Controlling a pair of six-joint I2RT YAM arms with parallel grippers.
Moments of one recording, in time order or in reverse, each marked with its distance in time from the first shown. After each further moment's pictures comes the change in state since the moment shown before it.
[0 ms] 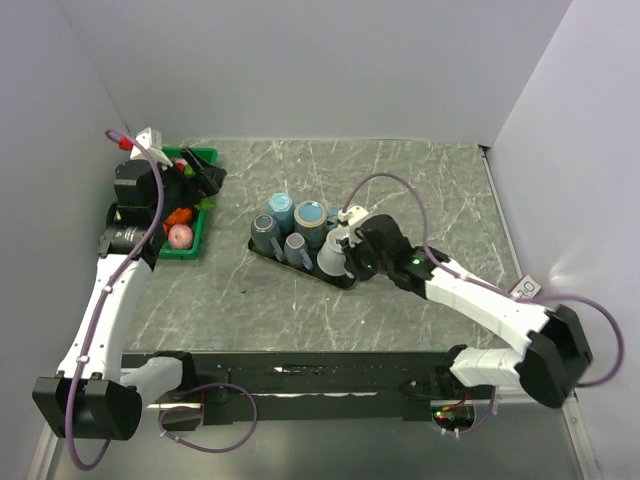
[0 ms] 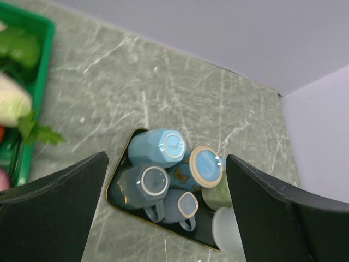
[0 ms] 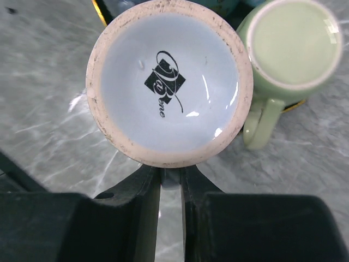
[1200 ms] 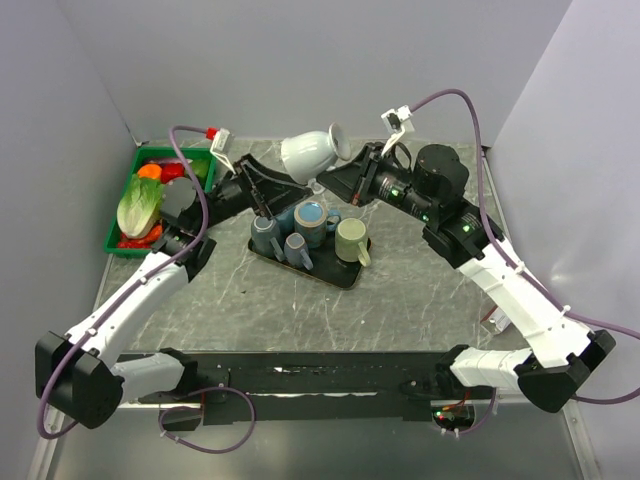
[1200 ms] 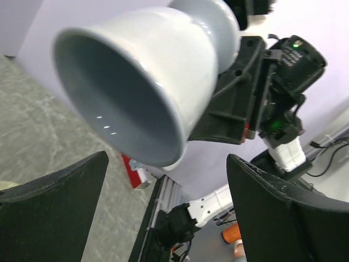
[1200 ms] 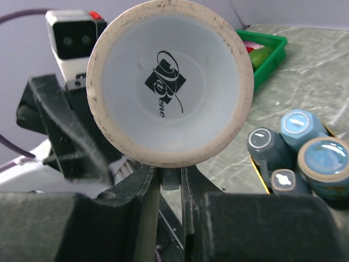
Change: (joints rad) left arm -0.401 0.078 -0.116 0.782 0.464 -0.433; right arm -0.081 -0.069 0.560 0.097 -0.283 0.525
